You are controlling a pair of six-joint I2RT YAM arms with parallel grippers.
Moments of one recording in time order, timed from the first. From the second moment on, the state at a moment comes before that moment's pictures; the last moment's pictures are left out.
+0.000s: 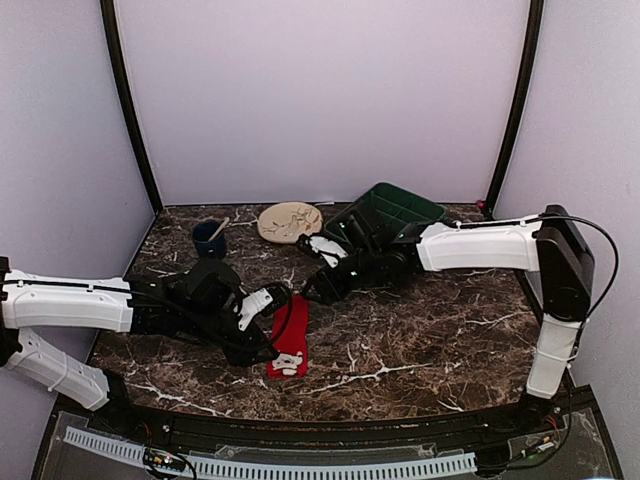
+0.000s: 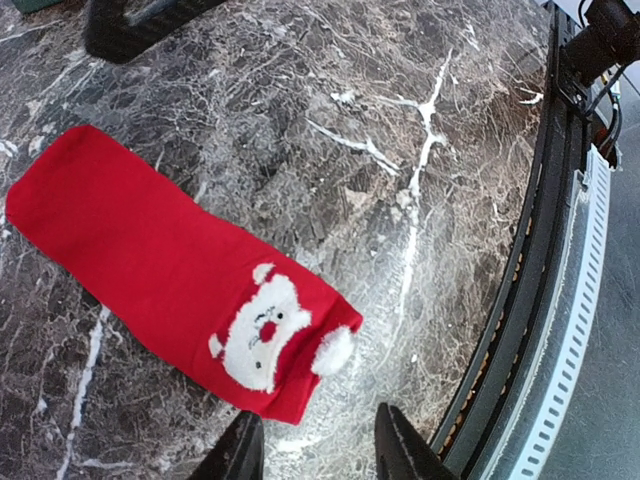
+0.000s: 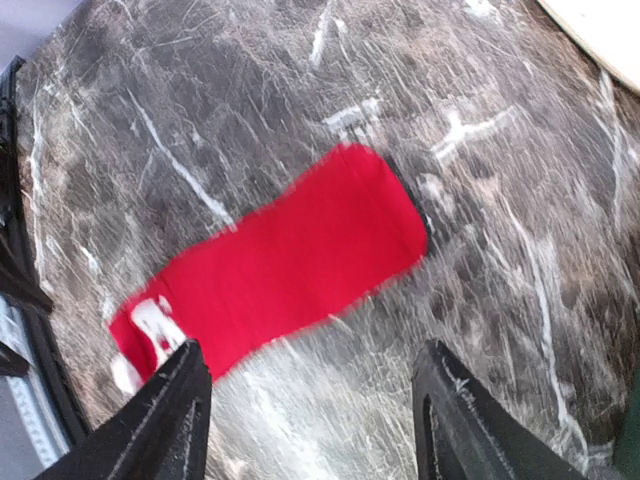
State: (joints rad) left arm -0.97 1.25 0.73 -0.36 0.20 -0.13; right arm 0.91 1.90 1.40 -0.29 -0.27 0.07
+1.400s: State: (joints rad) left arm -1.02 1.57 0.85 -0.49 0.17 0.17; right arm 0.99 1.69 0.98 -0.17 -0.16 0.03
